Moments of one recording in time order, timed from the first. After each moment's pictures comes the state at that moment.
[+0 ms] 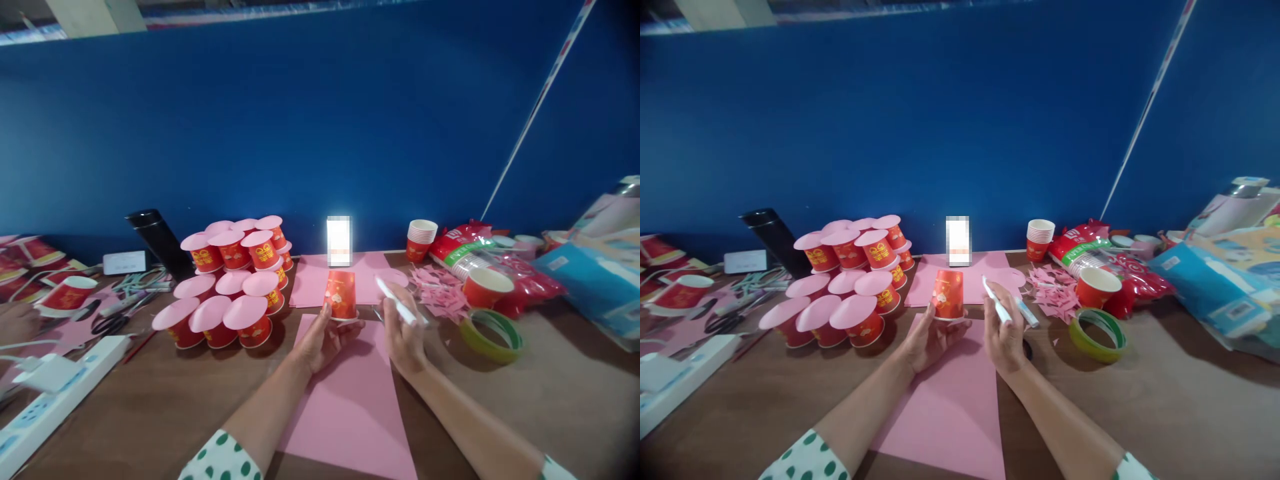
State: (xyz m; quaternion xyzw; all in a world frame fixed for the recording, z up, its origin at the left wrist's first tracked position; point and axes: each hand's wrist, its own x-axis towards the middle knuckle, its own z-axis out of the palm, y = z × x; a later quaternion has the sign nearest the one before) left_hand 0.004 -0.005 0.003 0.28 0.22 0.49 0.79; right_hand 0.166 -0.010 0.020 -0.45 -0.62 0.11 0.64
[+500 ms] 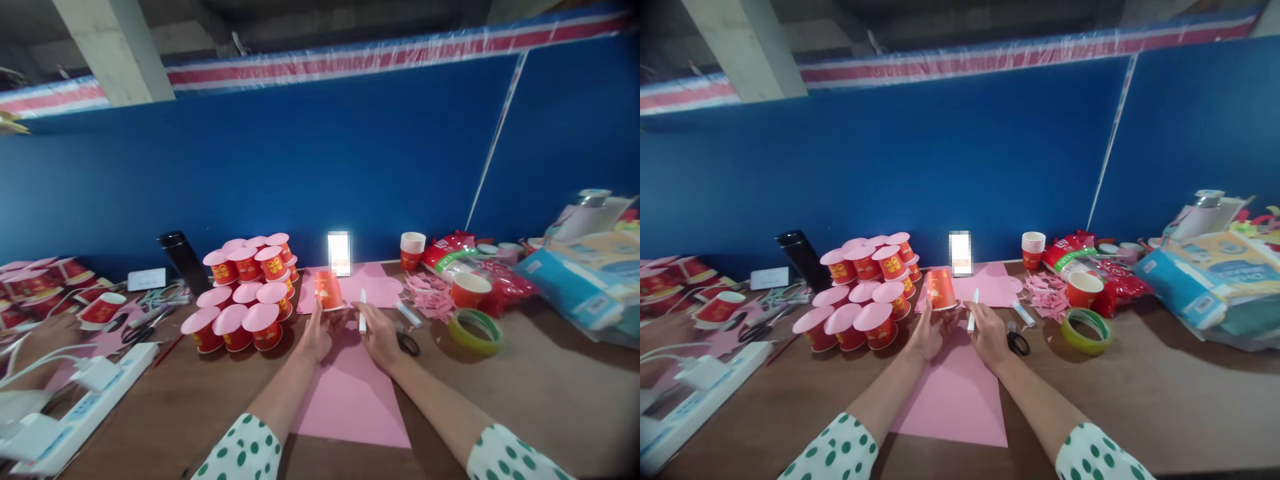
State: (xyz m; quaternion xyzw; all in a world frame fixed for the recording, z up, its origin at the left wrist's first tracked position) left_hand -0.002 0.001 0.014 0.24 0.22 0.58 0.75; right_hand 0.155 -0.005 -0.004 -0.42 -0.79 0.01 0.45
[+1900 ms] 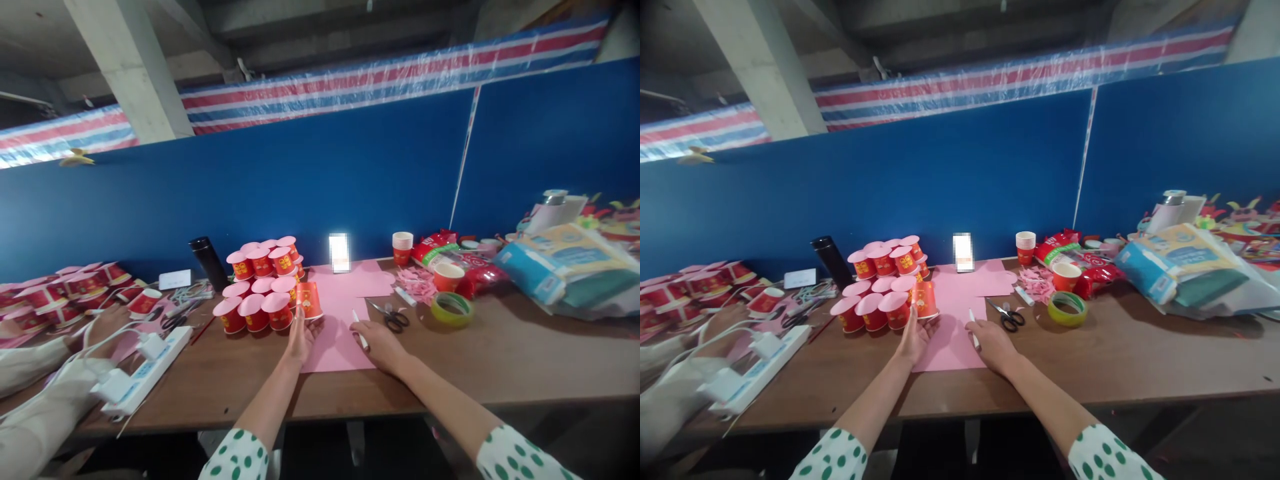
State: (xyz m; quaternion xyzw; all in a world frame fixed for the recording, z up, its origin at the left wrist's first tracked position) left_hand -0.046 -0.060 0.002 0.25 0.33 0.66 0.63; right_hand 0.170 -0.071 -0.008 -0.42 -0.87 0.06 0.25
